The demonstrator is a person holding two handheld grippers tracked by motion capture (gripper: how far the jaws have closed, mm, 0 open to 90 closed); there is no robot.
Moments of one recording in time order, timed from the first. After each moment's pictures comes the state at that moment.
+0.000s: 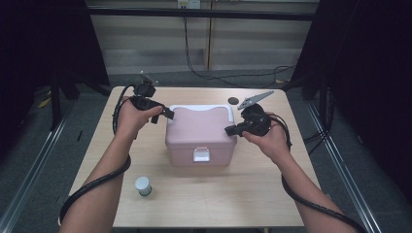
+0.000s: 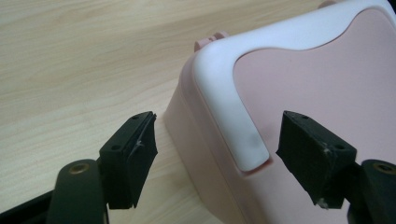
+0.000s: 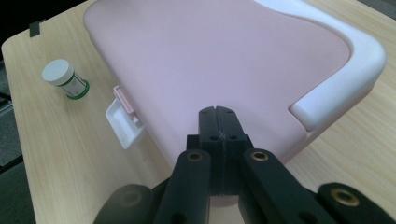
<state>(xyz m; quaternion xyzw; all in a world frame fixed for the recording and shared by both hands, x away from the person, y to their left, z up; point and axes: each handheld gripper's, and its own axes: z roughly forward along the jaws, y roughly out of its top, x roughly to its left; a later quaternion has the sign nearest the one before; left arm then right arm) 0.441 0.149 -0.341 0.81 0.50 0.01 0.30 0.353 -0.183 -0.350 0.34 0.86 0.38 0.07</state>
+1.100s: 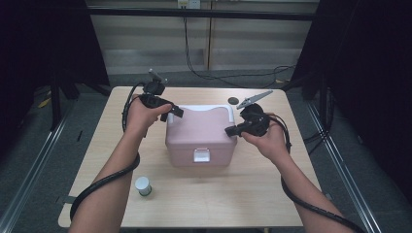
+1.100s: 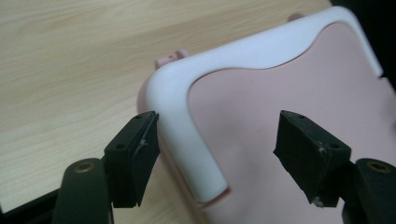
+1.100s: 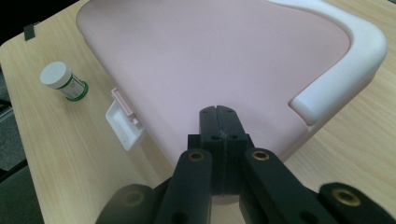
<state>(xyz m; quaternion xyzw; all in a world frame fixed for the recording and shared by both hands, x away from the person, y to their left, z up) 0.442 0.126 -0.339 0.81 0.50 -0.01 0.31 0.351 -0.180 -0.348 0.36 0.86 0.36 0.06</state>
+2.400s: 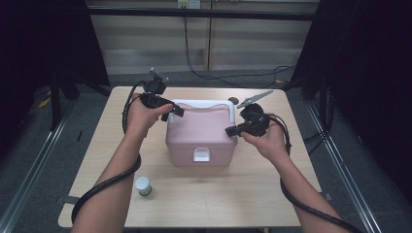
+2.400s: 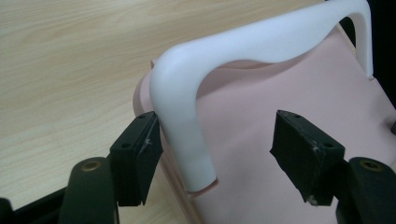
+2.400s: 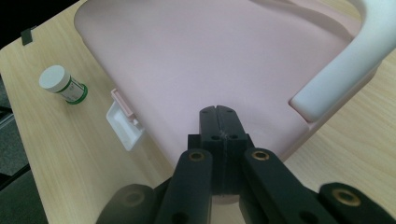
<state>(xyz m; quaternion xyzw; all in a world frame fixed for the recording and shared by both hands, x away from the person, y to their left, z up) 0.433 0.122 -0.326 0.81 0.49 0.00 0.32 0.351 -0.180 -0.348 0.37 0.85 0.36 0.05</state>
